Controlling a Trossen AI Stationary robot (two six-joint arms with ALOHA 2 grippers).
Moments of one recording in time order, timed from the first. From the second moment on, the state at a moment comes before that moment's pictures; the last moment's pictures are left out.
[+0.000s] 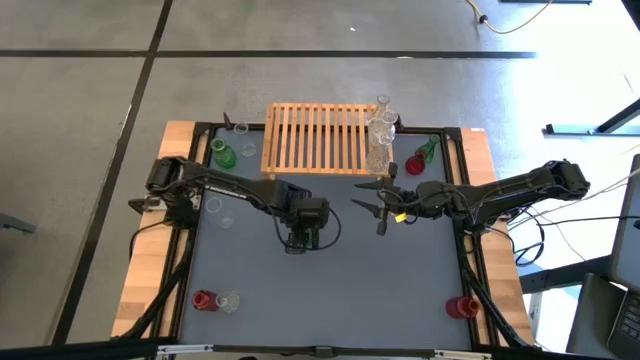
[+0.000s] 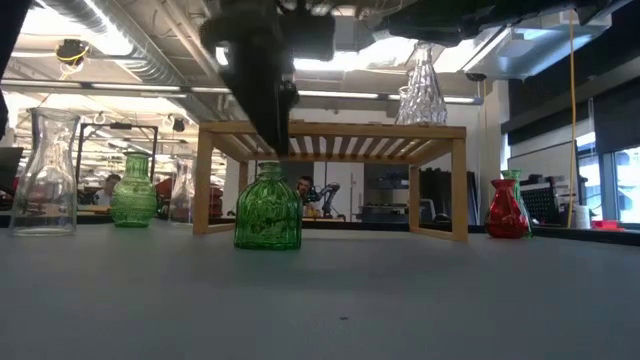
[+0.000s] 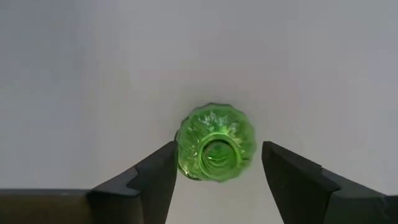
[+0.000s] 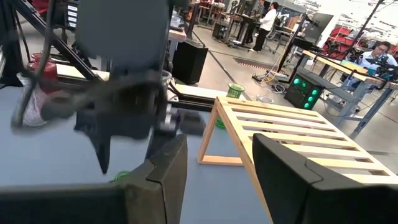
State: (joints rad) left arm -0.09 1.82 1.45 -0.88 -0.04 -0.05; right arm 0.16 1.12 0.65 0.35 0.35 -0.21
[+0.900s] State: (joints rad) left arm -0.16 1.46 0.80 -0.08 -0.12 -0.13; right arm 0.16 1.12 0.65 0.36 0.35 -0.21
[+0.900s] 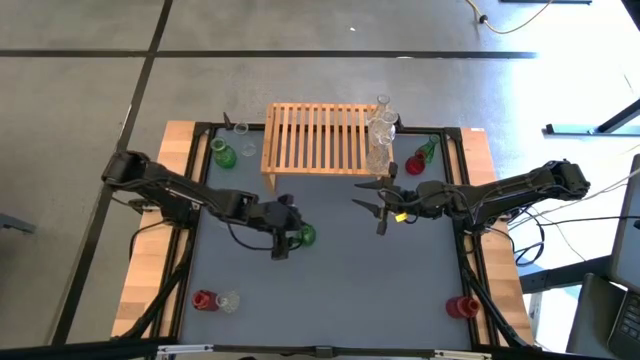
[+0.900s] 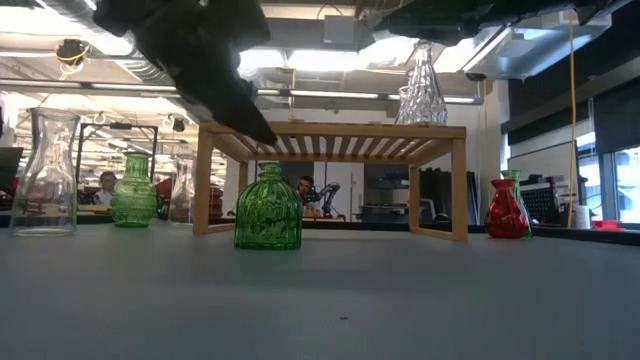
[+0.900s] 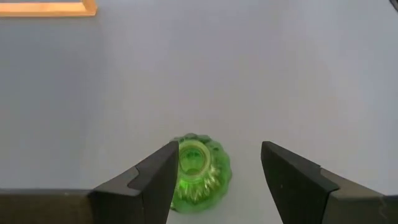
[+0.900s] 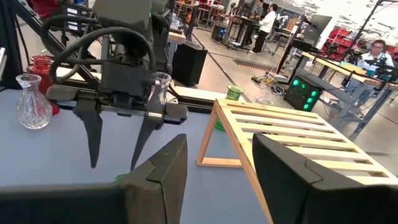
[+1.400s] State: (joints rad) left arm -0.14 1.60 0.80 0.00 -0.12 -0.13; right arm 0.16 1.12 0.65 0.35 0.35 -0.22
